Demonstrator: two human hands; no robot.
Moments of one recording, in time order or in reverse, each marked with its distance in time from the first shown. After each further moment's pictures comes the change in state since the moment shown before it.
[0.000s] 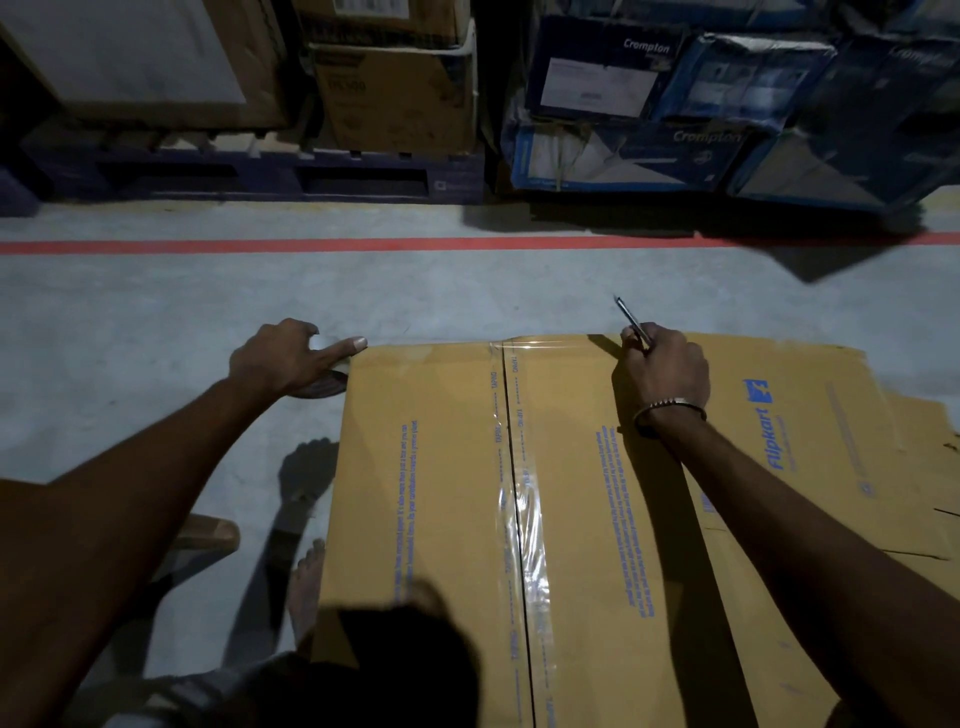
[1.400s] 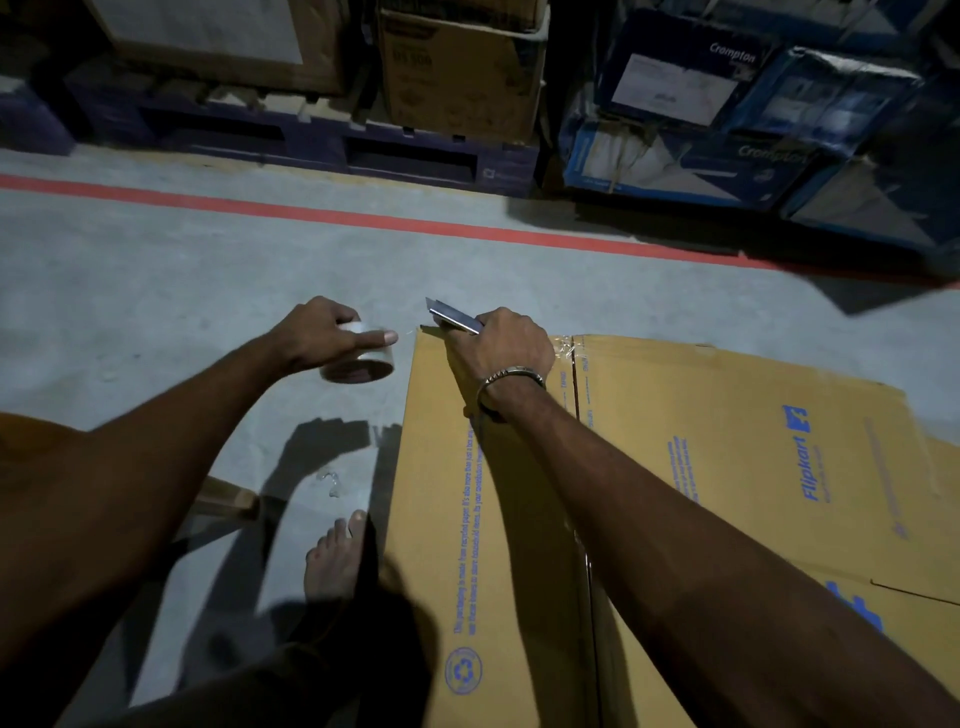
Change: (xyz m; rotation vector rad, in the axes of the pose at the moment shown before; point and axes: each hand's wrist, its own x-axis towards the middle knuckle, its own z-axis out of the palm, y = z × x) left_hand 0.003 -0.058 0.002 -0.452 -0.182 -0.005; right_hand -0.088 -0.213 0.106 -0.080 -0.305 -0.245
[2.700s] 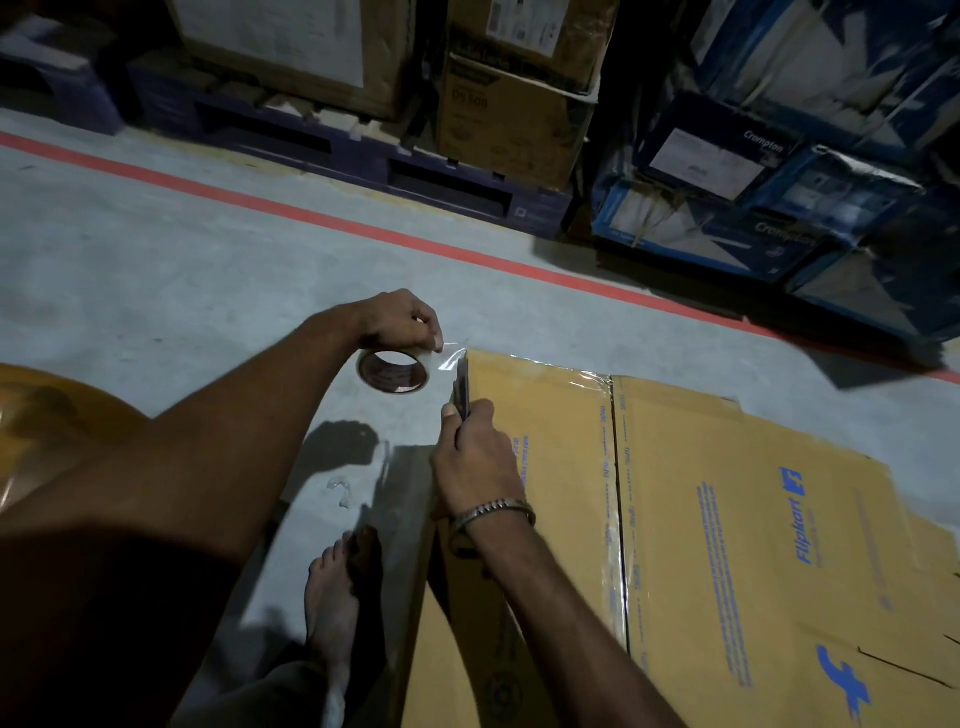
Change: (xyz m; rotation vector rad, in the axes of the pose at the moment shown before) left_hand 0.019 0.019 -0.023 -0.016 -0.171 0.128; right_hand -0.143 -0.072 -0.013 0.384 -0.290 0.104
